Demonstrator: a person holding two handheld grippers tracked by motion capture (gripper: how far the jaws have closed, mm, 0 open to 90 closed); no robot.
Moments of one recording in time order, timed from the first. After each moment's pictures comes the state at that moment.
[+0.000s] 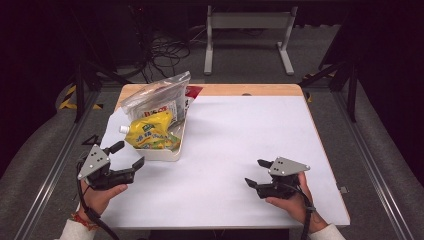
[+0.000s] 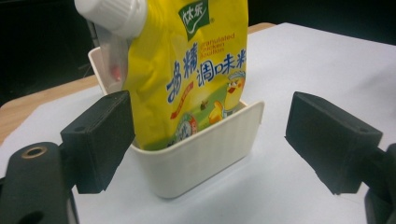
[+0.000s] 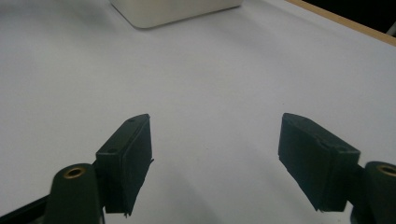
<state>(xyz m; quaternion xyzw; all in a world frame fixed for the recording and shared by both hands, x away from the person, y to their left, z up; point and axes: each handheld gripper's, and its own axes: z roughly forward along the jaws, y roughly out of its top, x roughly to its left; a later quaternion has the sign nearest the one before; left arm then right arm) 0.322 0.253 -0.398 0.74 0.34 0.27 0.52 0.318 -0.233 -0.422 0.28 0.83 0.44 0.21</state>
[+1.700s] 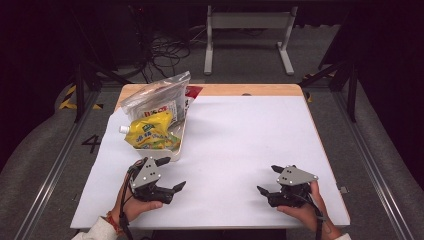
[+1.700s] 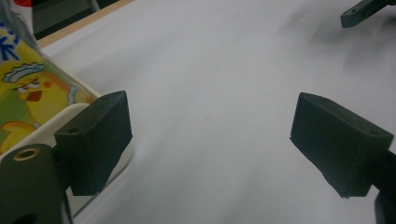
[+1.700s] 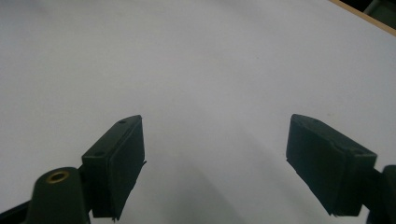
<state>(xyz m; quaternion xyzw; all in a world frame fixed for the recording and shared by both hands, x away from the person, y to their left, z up) 0.318 0.160 -0.420 0.83 0.22 0.19 0.48 0.300 -0.258 -0.432 0.28 0.85 0.38 0.24</state>
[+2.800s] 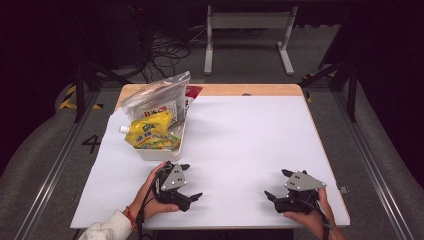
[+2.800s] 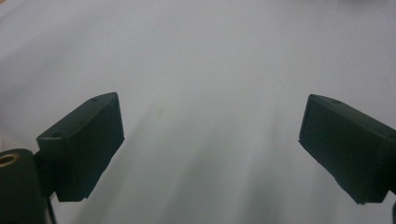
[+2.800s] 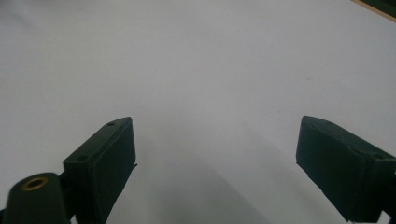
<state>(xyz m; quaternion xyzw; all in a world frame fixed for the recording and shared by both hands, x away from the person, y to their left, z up) 0.327 0.113 -0.447 0.88 0.15 0.15 0.42 0.287 -0.276 -0.441 0.31 0.84 0.37 0.26</state>
